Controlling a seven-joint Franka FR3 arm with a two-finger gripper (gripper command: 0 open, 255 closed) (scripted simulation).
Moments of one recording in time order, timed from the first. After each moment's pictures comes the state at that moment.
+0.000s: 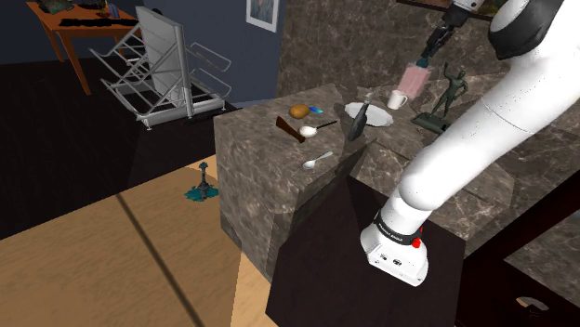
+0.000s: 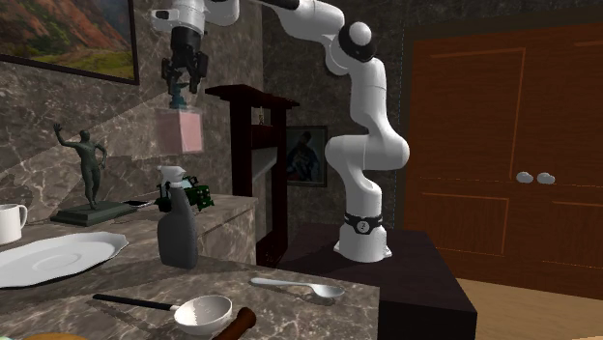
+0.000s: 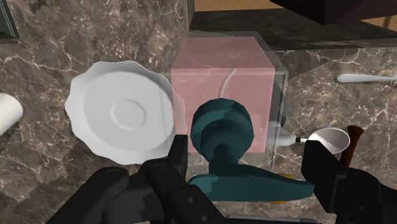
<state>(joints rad) -0.07 -0.23 -1.05 -1.61 -0.02 1.59 -0.96</state>
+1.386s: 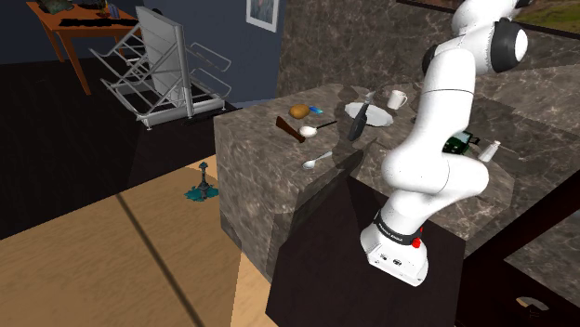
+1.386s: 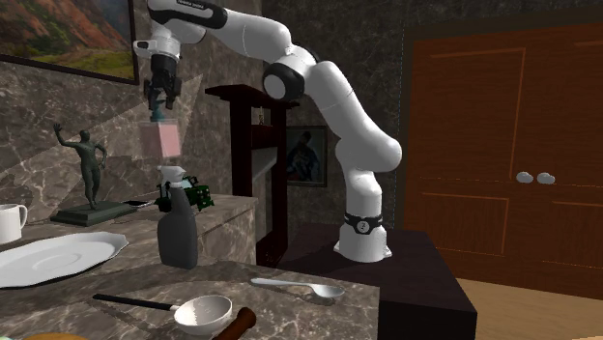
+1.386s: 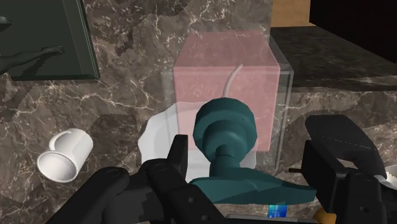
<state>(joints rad) -0.94 0.62 -1.07 -0.92 0.77 1.27 -1.53</state>
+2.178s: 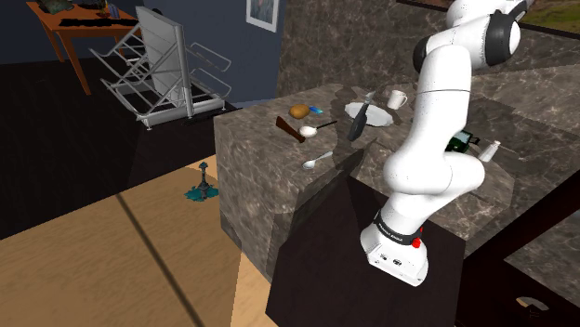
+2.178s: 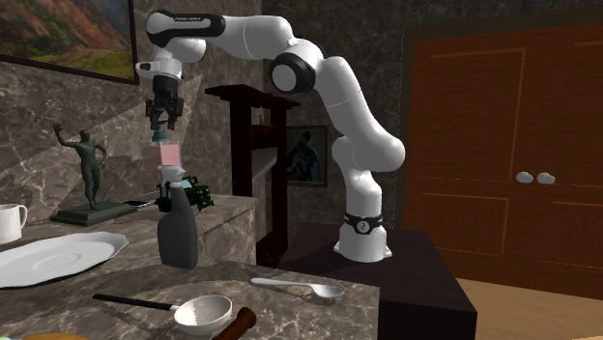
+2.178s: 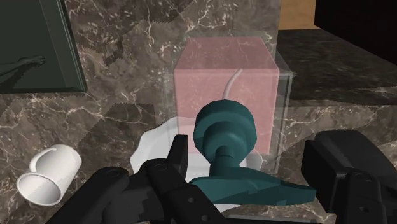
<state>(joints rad) -0.75 0.57 -1.13 -1.24 0.71 1.48 -1.61</state>
